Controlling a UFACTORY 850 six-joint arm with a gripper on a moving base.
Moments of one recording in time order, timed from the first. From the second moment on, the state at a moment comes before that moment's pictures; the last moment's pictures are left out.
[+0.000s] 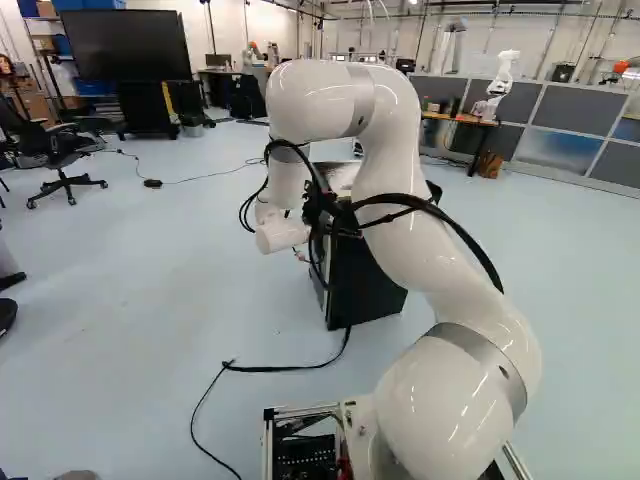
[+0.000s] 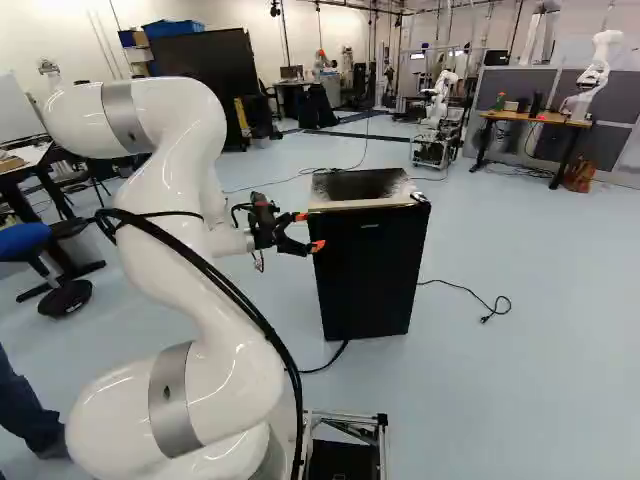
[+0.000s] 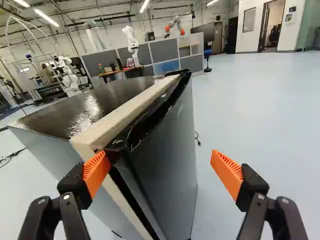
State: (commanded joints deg) arm 26.4 -43.2 -53.3 87.1 79.9 0.0
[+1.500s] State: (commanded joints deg) arm 34.5 -35.4 -26.5 104.1 78.3 0.0
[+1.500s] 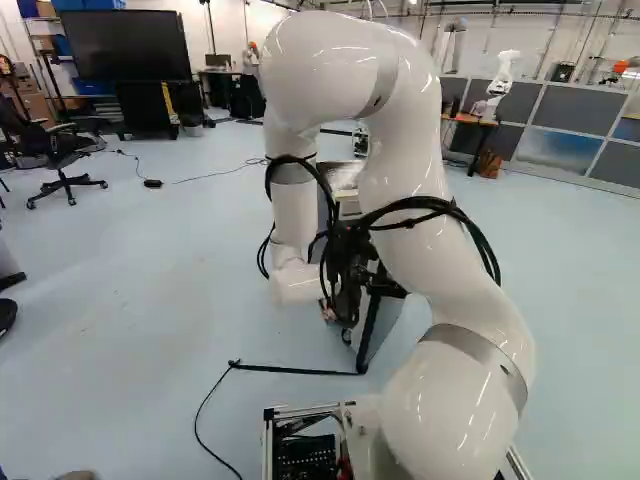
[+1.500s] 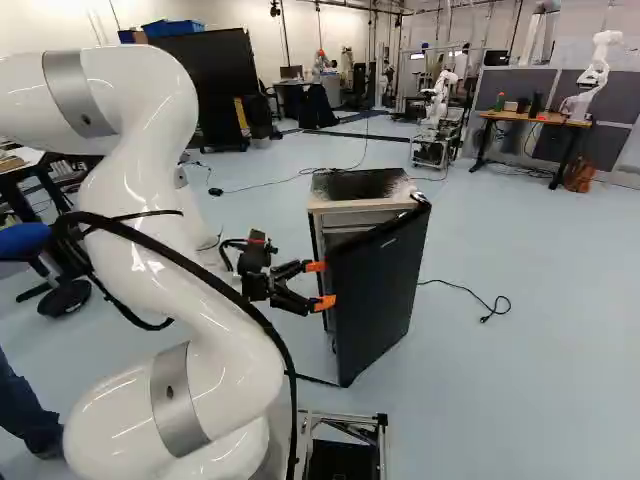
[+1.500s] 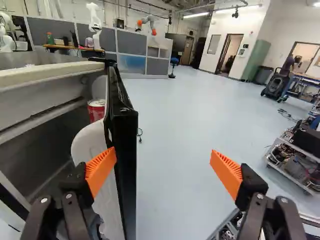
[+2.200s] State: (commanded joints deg) arm 37.2 -28.2 -24.2 104.4 78.3 0.0
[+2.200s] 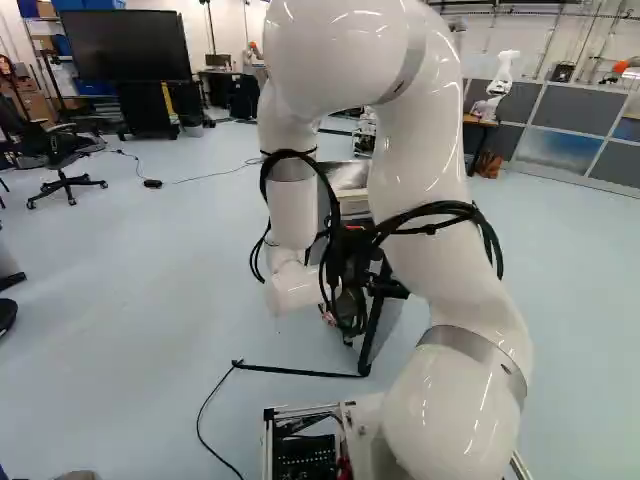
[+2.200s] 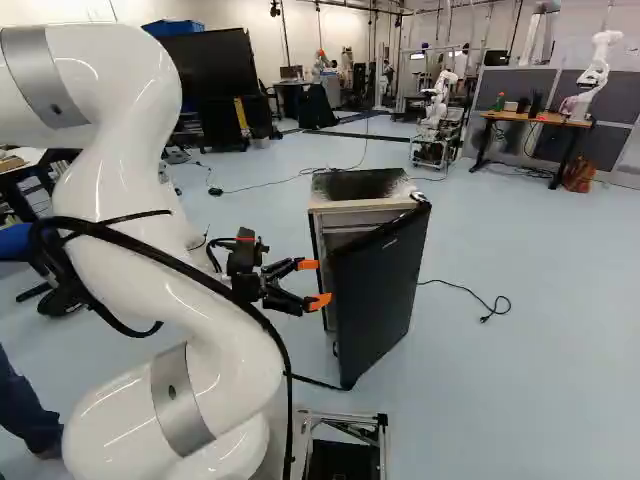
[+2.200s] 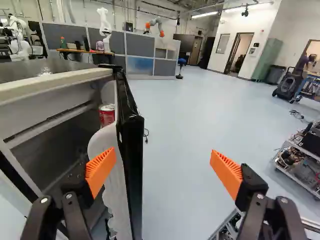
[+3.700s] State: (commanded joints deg) arm 30.0 -28.0 -38.6 104.4 78.3 0.0
